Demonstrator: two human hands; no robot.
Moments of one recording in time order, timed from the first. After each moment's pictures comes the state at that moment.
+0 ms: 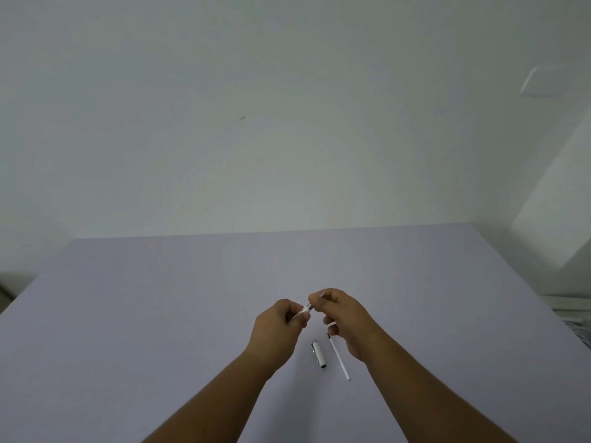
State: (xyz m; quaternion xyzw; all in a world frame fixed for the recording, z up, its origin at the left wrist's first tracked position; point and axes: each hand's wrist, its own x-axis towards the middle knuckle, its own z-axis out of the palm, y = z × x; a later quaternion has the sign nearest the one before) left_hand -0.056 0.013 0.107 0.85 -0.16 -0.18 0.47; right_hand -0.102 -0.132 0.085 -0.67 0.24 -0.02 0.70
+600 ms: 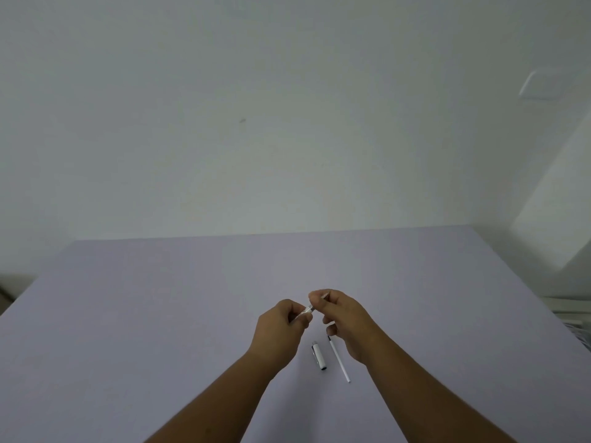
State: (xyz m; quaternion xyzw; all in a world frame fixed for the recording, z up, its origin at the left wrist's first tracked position) left_hand -0.055 0.009 0.105 0.85 -0.17 -0.17 0.46; right_hand -0.102 -0.131 0.087 -0.67 0.23 -0.03 0.70
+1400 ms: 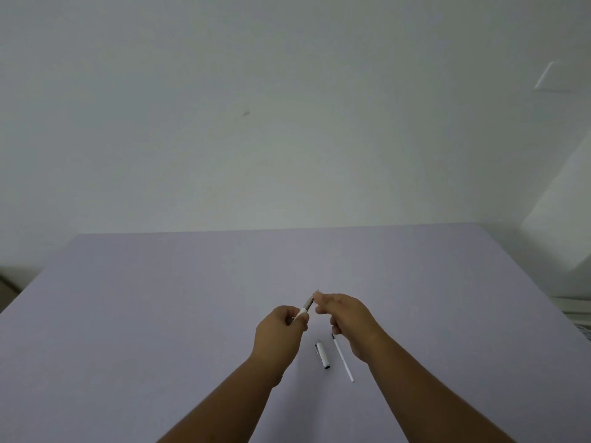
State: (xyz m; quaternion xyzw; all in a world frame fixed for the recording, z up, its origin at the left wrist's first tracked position) left_hand -0.055 0.007 0.093 0.83 -0.05 -0.22 0.52; right_hand -0.091 -0.137 0.072 -0.70 0.28 -0.02 0.66
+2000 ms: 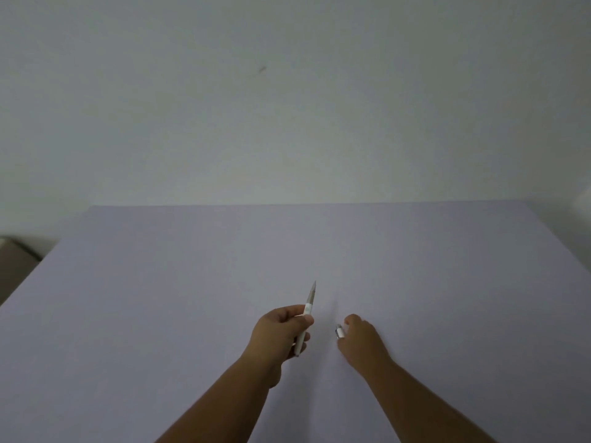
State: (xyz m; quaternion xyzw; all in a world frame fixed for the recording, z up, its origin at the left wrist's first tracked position) left_hand -0.037 0.038 0.063 0.70 0.08 -0.33 0.63; right_hand -0.083 -0.119 -0.039 -0.90 0.31 0.06 0.29
